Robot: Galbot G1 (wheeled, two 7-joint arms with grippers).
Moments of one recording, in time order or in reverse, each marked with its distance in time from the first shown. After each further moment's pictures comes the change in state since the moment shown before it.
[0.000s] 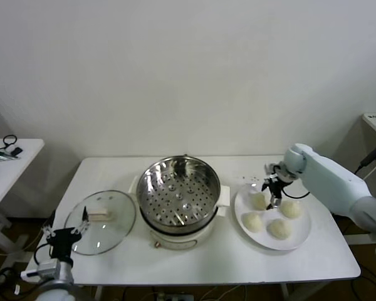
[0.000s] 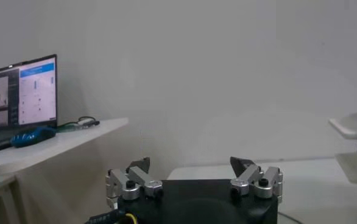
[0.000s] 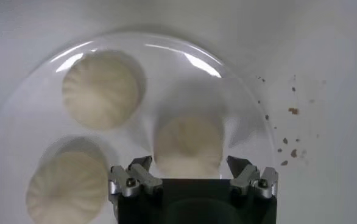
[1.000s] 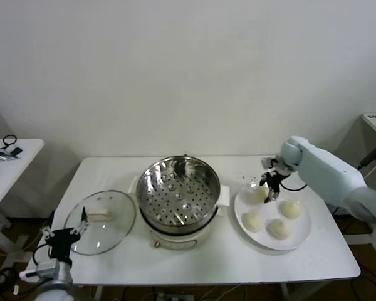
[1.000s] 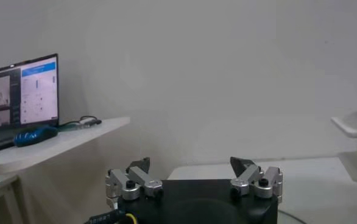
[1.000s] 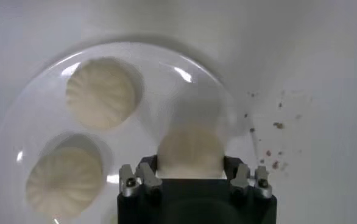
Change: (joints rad) left arm 0.011 0.007 -0.001 -0.012 -0.003 0.003 0.002; right arm 0.187 -0.025 -0.144 0.100 0.068 0.119 -0.062
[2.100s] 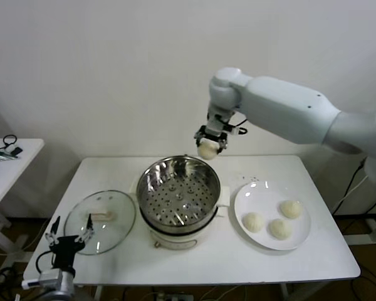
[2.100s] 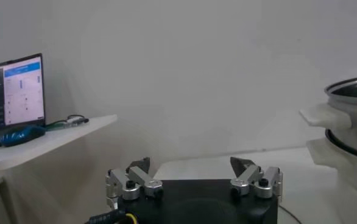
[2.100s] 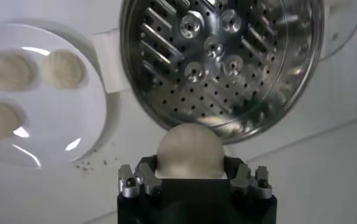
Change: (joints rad) left arm 0.077 0.004 0.029 -0.048 0.013 -0.009 0.007; right arm 0.343 0.326 -0.179 0.315 -0.222 0.454 -0.013
